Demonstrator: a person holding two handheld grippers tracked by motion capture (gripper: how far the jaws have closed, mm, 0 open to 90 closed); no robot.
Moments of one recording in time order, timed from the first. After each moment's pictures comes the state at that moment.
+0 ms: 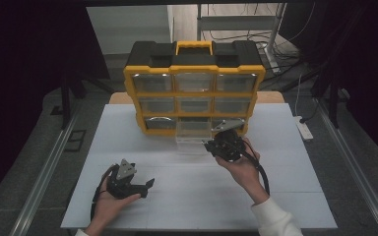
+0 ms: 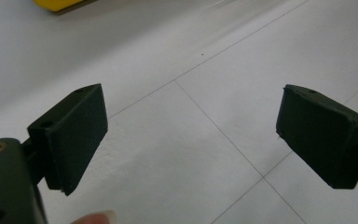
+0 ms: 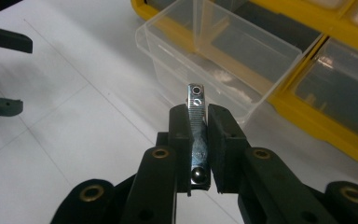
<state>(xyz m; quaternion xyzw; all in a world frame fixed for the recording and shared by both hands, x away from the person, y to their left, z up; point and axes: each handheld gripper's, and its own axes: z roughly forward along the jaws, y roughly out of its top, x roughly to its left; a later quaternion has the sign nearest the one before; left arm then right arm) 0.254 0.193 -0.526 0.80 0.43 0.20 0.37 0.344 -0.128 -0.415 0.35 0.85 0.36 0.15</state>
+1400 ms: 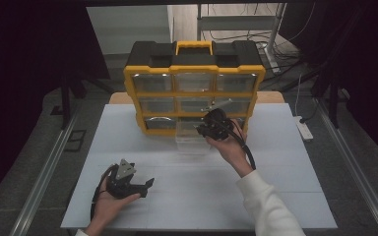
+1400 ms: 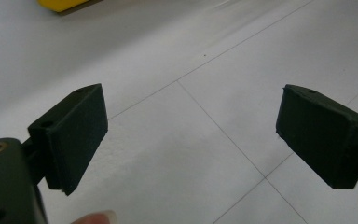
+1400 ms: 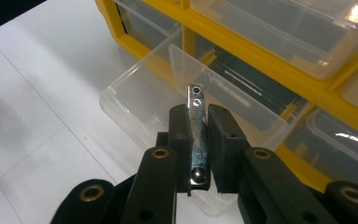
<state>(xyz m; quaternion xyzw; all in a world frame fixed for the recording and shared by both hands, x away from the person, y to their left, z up) 0.253 0.195 -0.525 0.80 0.43 0.20 0.37 0.402 -0.097 -0.408 0.35 0.85 0.35 0.14</state>
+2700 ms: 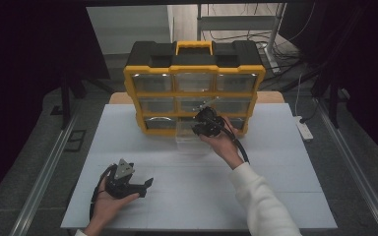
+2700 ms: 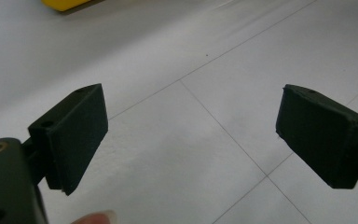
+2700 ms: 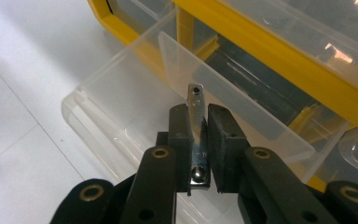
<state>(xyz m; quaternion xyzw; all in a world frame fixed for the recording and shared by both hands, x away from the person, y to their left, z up) 0.253 0.198 -0.525 0.79 0.44 0.20 0.37 0.428 -0.078 -0.432 0.35 0.87 0.31 0.13</state>
